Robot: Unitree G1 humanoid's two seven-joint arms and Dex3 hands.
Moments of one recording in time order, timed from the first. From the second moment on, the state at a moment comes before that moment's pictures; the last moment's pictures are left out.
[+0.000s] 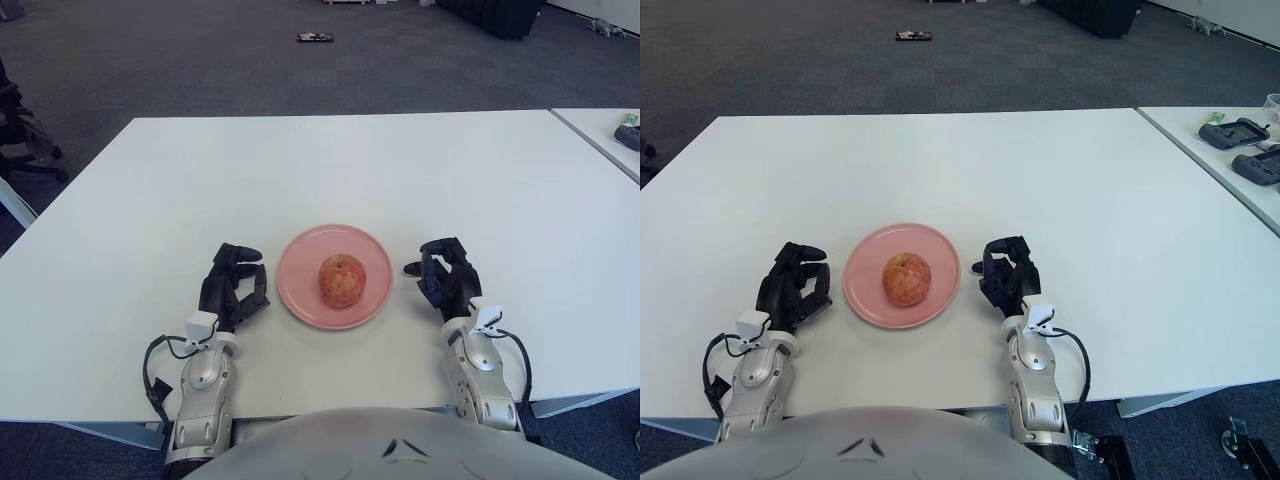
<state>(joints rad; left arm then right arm) 0.37 -0.04 0.04 -0.07 -0.04 -0.21 0.03 0.30 0.10 0.04 -0.11 0.03 -0.06 -0.10</state>
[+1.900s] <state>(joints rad) 0.26 -0.04 0.08 0.08 -0.03 -0.30 0.03 0.22 0.11 0.02 0.03 0.02 -0.16 -0.11</state>
